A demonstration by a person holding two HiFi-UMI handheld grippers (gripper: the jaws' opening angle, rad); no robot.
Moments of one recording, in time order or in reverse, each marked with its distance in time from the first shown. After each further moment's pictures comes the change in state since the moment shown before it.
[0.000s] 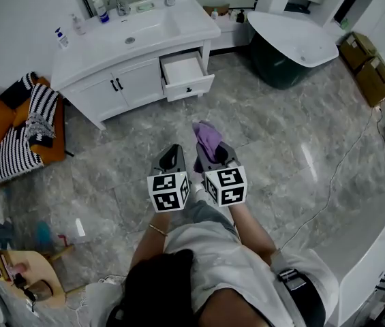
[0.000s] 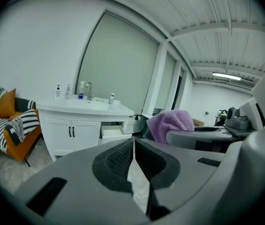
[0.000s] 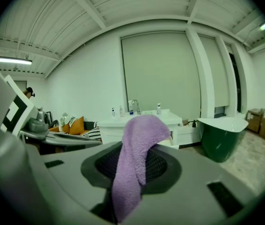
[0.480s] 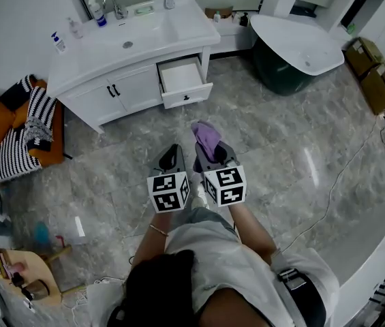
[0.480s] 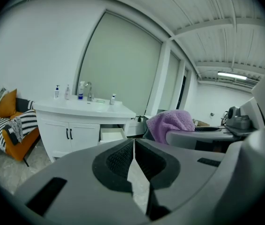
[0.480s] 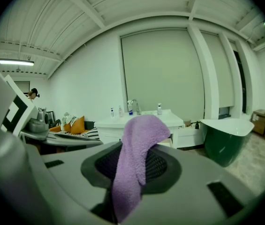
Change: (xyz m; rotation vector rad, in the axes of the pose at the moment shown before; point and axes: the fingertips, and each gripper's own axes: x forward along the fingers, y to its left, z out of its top) left arm 0.063 -0.016 0.023 -0.019 -0.010 0.049; right arm 0.038 -0.057 0.018 -0.018 0.008 0.050
